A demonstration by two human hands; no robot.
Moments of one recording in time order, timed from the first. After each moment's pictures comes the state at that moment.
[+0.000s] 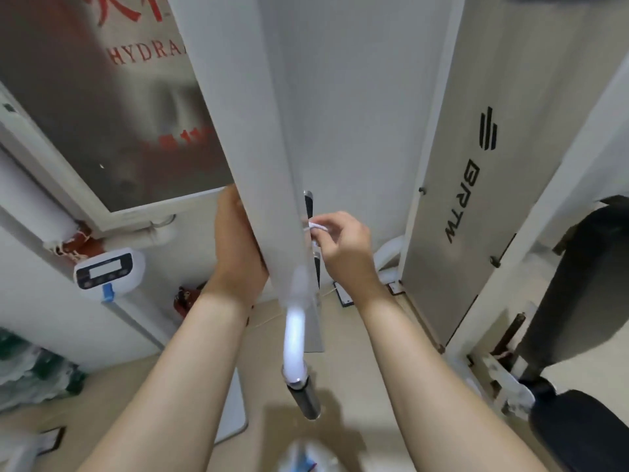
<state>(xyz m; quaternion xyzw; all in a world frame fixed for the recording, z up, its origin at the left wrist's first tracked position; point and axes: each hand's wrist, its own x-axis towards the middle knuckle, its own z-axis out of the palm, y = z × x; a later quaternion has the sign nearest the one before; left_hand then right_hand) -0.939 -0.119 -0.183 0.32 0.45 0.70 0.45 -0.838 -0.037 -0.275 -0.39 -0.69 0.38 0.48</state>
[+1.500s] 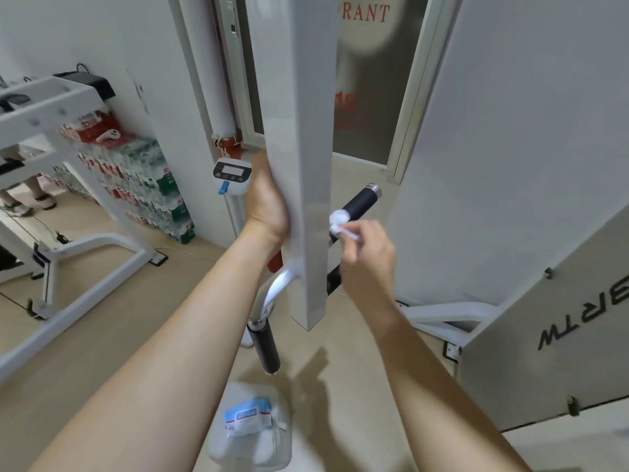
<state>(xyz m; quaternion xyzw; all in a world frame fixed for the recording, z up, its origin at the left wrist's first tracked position) -0.888 -0.106 -0.189 0.08 0.52 0.83 0.16 -0.790 -0.008 -0.286 -0.19 -0.82 0.38 0.39</state>
